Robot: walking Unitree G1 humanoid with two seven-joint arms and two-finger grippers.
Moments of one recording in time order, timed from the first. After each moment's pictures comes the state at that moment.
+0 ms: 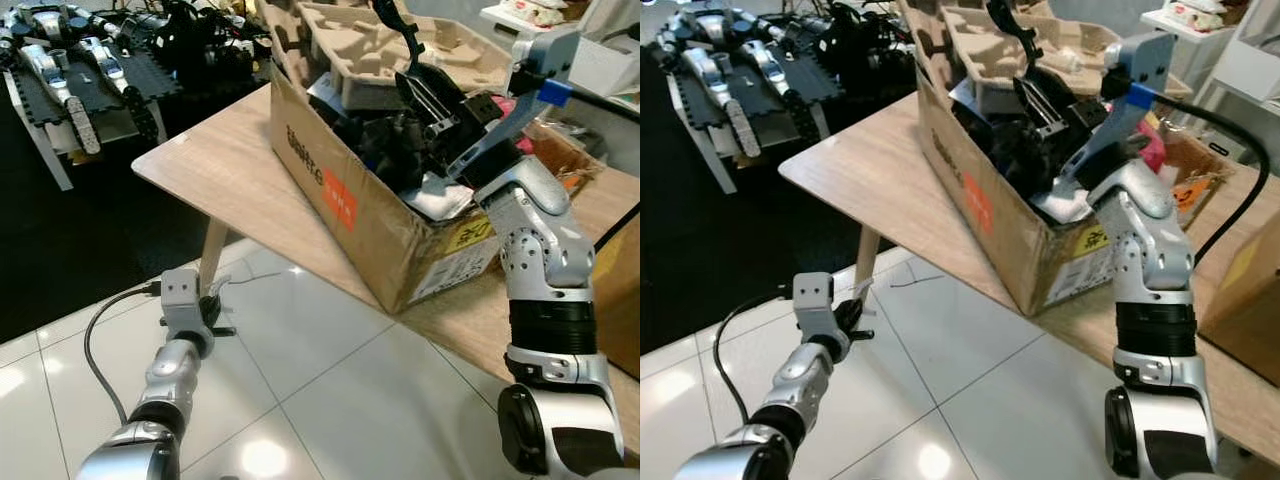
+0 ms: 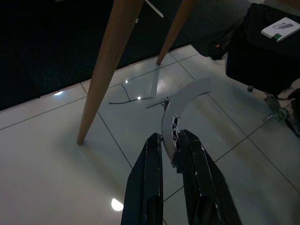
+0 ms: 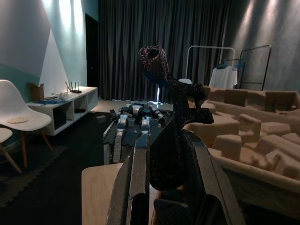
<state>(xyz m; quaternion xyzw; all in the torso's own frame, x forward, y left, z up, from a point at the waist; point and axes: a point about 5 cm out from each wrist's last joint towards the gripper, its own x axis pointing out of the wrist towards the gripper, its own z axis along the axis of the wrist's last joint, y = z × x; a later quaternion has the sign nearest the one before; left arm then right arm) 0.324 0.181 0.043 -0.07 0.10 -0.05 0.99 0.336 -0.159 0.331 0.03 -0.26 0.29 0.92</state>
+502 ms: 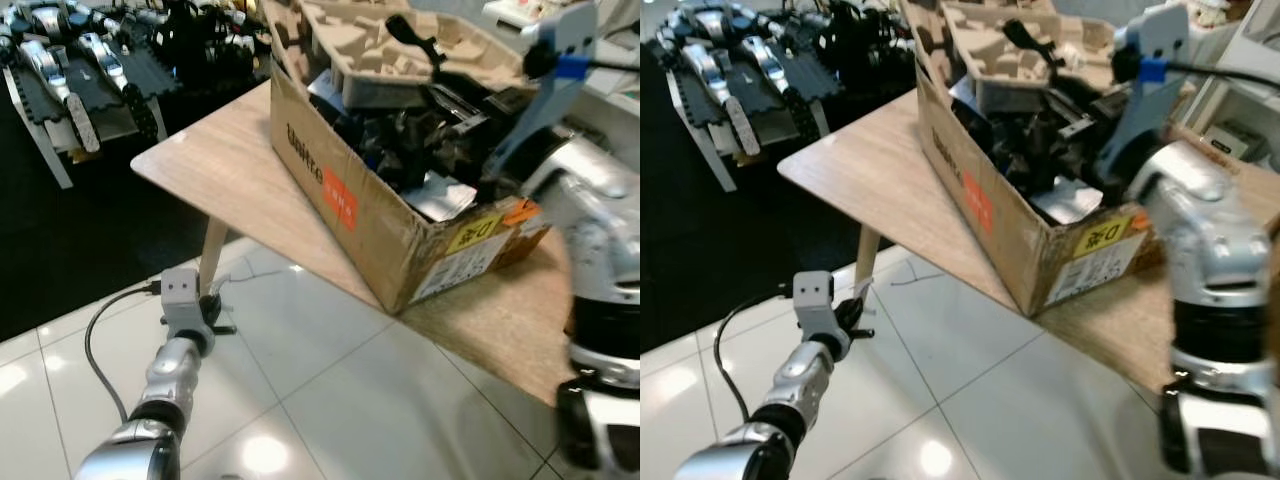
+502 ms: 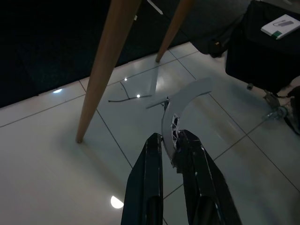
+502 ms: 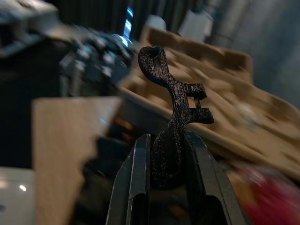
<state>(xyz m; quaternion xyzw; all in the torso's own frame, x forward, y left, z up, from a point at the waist) 0.324 0.180 0.043 -0.08 0.10 -0.05 0.99 0.312 -0.206 0.358 -0.12 -0.15 0.21 0.96</state>
